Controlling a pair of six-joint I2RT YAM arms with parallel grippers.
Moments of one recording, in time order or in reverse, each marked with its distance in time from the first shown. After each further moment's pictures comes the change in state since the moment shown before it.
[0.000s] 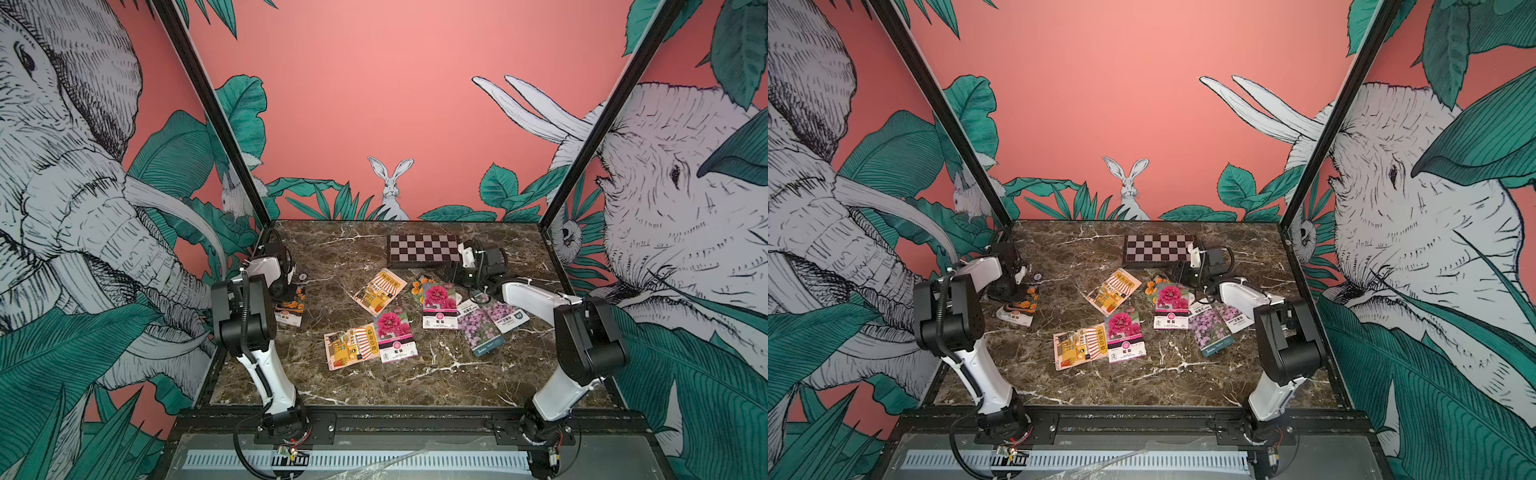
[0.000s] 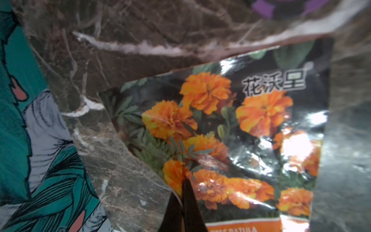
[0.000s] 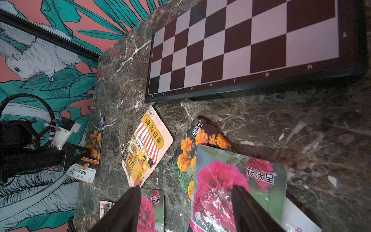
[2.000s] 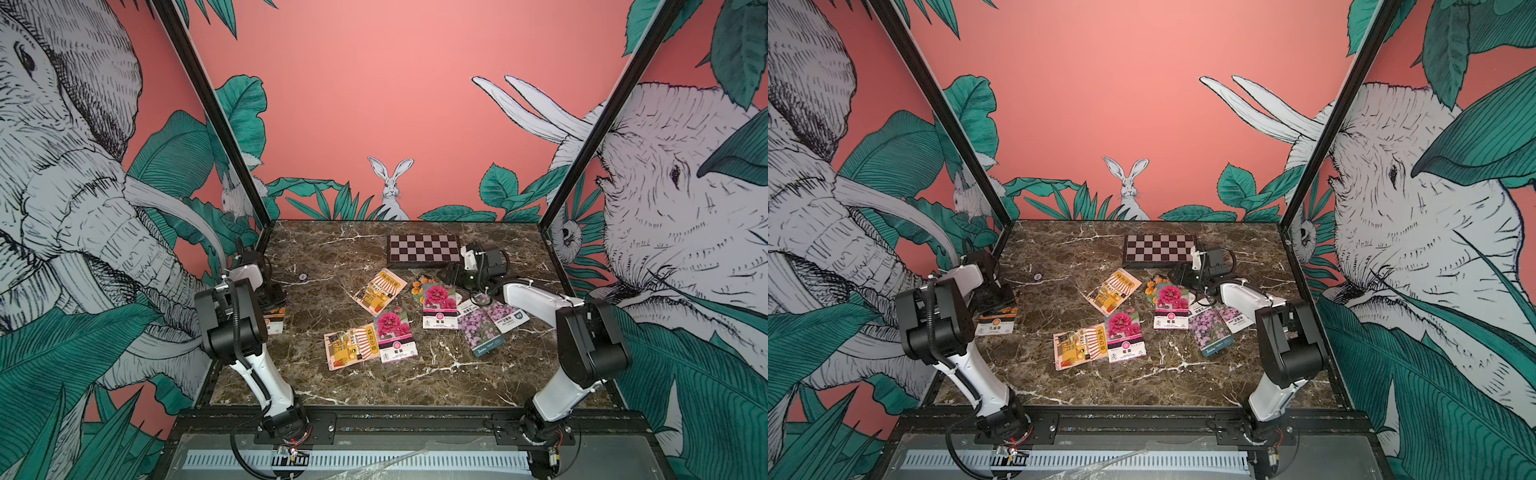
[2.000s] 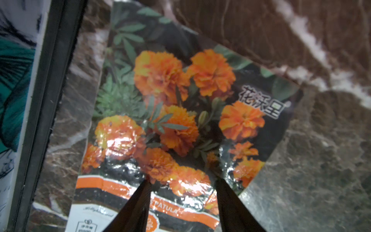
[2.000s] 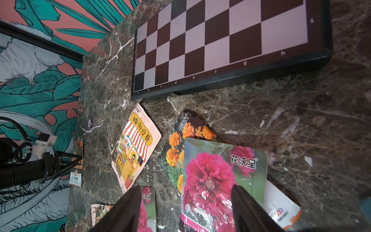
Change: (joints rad) left arm 0.150 -0.034 -0.055 0.011 0.195 -0.535; right arm 0.000 -0.018 -0.010 -0.060 0.053 0.007
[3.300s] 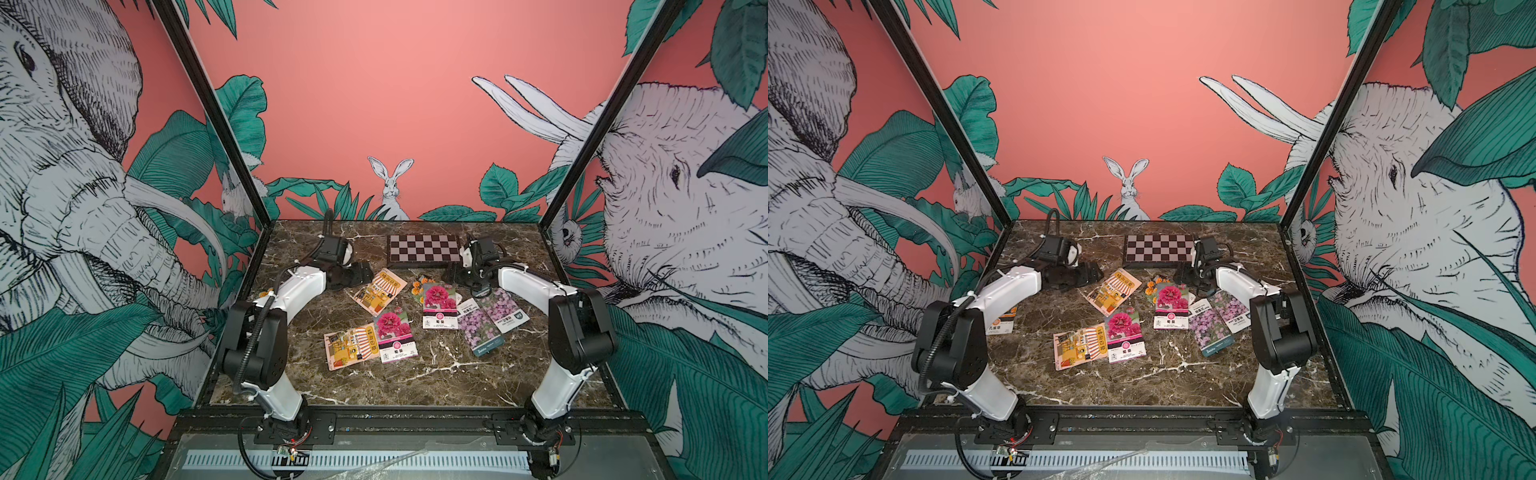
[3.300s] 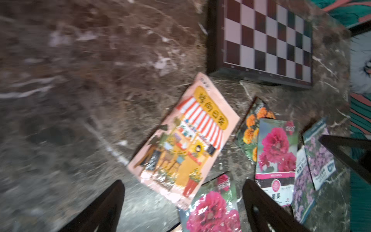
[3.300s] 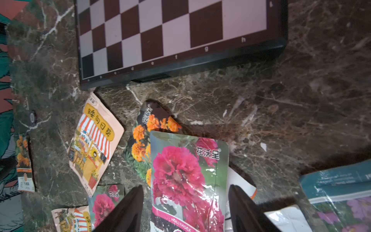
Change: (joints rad) left arm -0.683 -0.204 -0.068 0.307 0.343 -0.361; right arm -0.008 0.120 0.216 -0.359 0.120 -0.112
